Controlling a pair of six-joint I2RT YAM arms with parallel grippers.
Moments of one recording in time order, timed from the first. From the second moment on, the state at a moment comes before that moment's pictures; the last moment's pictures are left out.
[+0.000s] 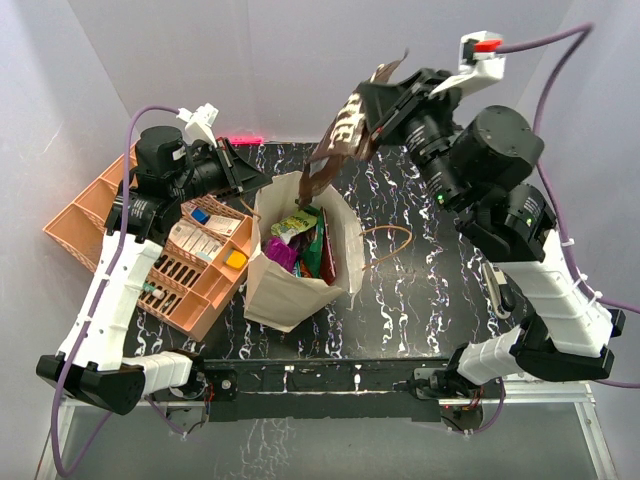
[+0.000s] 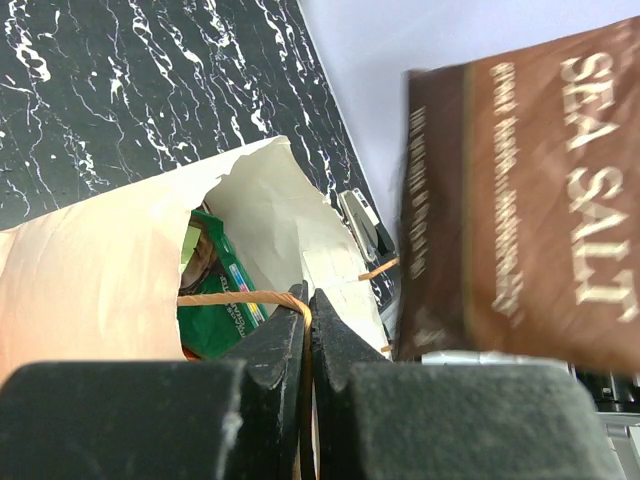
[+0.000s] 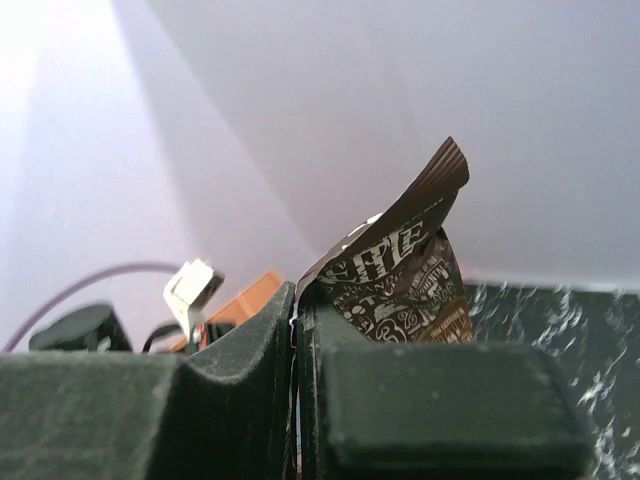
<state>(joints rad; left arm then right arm) -0.29 1.22 1.51 -0.63 0.55 -0.64 0.96 1.39 2.12 -0.49 0.53 0.37</state>
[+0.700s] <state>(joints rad) -0.29 1.22 1.54 -0.68 0.54 -0.63 0.48 1.57 1.74 0.09 0.91 -0.19</state>
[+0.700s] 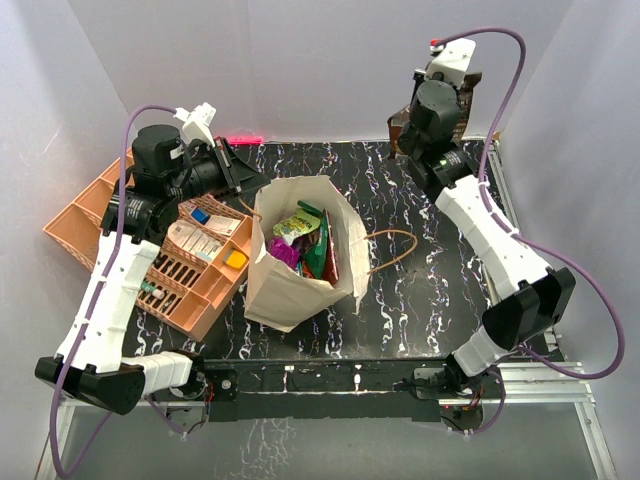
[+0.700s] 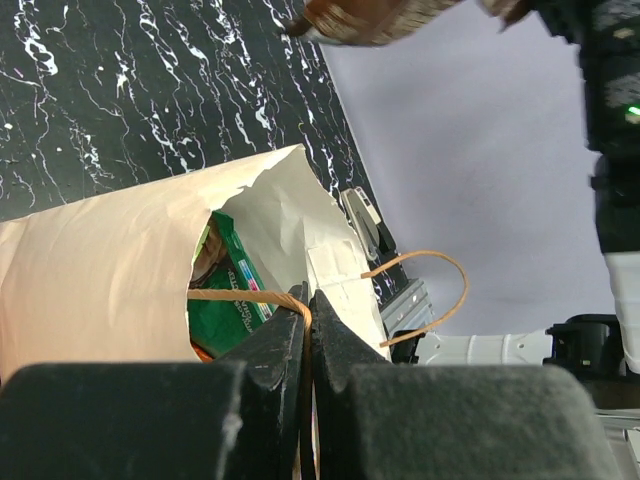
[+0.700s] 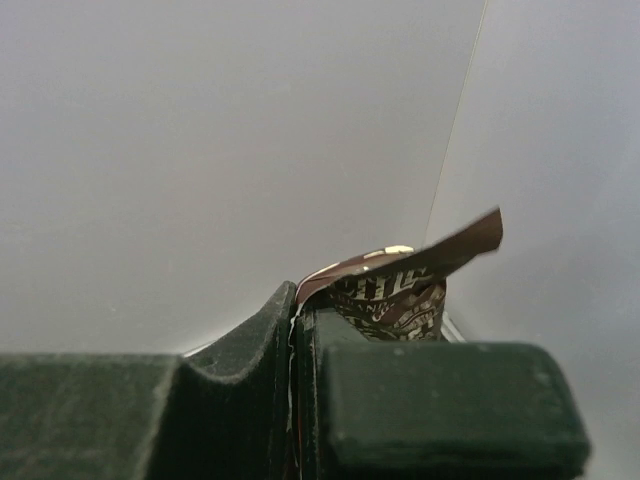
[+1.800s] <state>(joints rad) -0.29 1.26 1.59 -0.70 0.59 -0.64 -0.11 1.83 1.23 -0.13 0.10 0.75</state>
